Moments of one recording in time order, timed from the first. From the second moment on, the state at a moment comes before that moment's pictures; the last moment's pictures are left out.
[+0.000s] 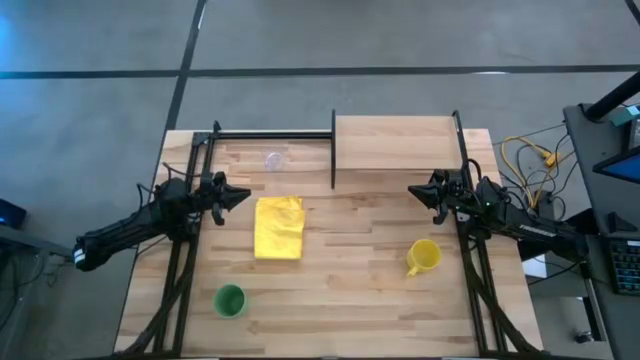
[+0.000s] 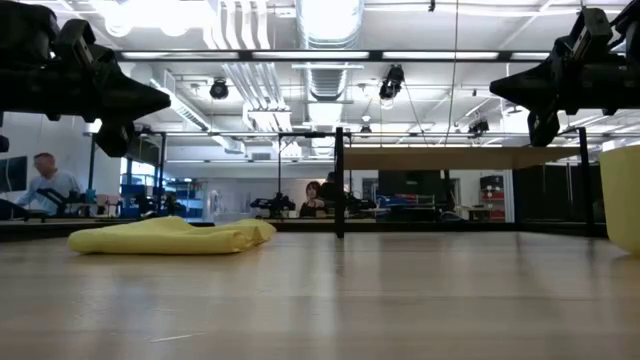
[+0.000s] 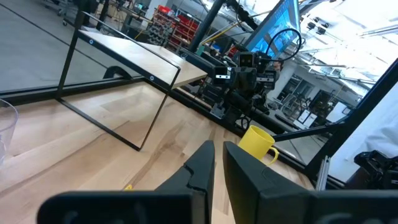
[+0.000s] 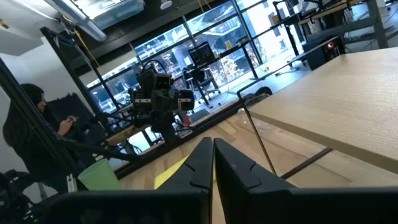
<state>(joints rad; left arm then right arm) 0.42 0.03 0.04 -0.03 0.21 -0.49 -0.31 0.00 0.01 0.10 -0.08 0.47</state>
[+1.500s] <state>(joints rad) 0.42 0.03 0.04 0.02 0.19 -0.54 -0.30 0.00 0.01 0.45 -0.16 0.63</state>
